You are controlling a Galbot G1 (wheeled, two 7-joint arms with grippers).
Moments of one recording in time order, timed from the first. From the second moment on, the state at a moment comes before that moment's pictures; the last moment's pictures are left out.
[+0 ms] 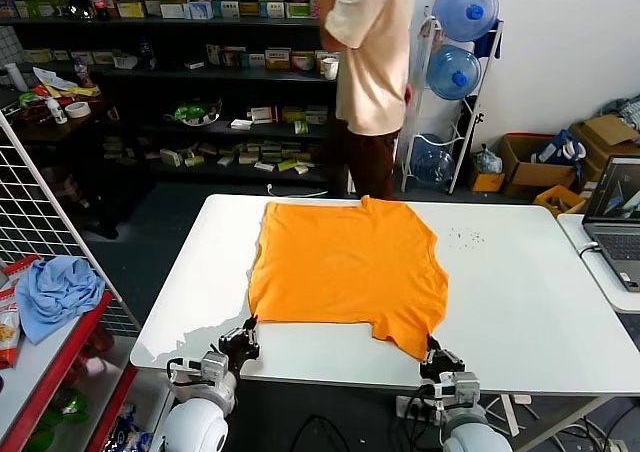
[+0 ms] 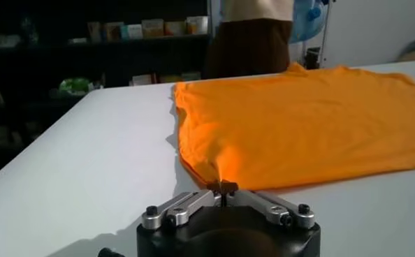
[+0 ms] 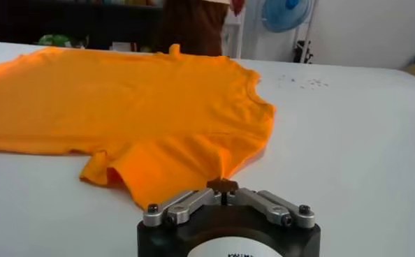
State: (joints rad) left arm 1.27 -1.21 -0.23 -1.70 -0.26 0.21 -0.15; right arm -1.48 1.35 0.46 1.84 0.14 -0.34 0.13
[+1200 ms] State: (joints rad) left arm 1.39 -1.19 -0.23 -1.86 -0.16 0.17 -0.16; right arm -1.61 1.23 0.51 2.01 0.06 -0.24 0.11
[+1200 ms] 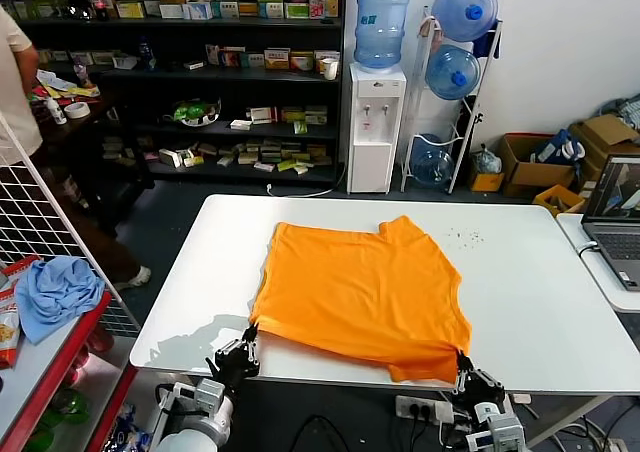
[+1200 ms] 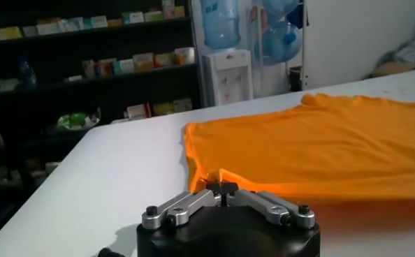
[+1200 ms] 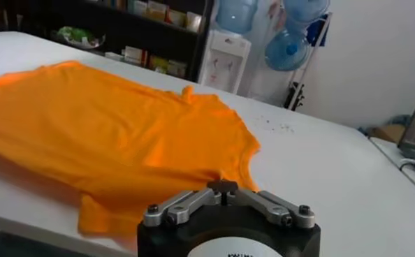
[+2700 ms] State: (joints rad) left arm 1.21 -1.19 -0.17 -1.69 -0.26 0.19 -0.16; right arm -1.38 1.13 0.53 1.79 0.22 -0.32 0.05
